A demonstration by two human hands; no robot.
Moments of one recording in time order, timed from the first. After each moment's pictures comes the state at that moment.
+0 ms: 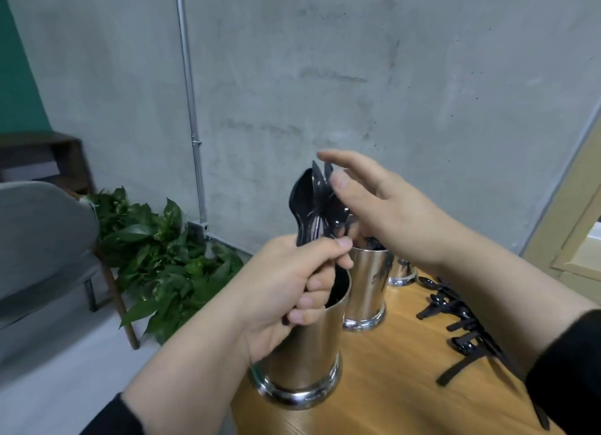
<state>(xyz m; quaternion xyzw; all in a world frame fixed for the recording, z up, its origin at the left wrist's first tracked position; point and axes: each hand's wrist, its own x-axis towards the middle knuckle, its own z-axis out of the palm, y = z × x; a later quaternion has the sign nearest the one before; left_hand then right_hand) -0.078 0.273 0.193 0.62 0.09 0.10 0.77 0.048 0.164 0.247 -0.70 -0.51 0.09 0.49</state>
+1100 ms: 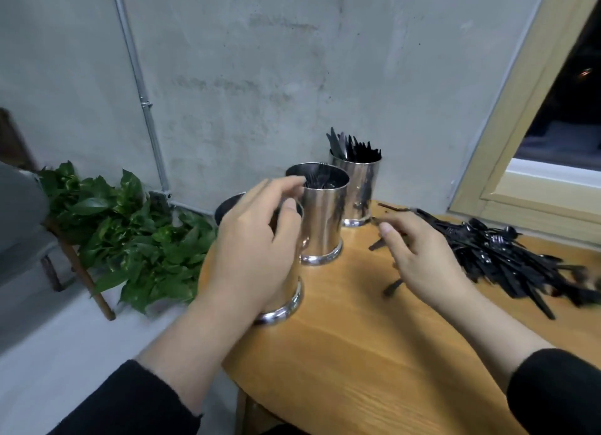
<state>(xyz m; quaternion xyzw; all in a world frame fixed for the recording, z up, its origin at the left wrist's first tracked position) -0.092 0.236 0.153 0.82 0.05 0.46 0.35 0.067 0.039 0.105 -0.85 -0.34 -0.12 0.38</state>
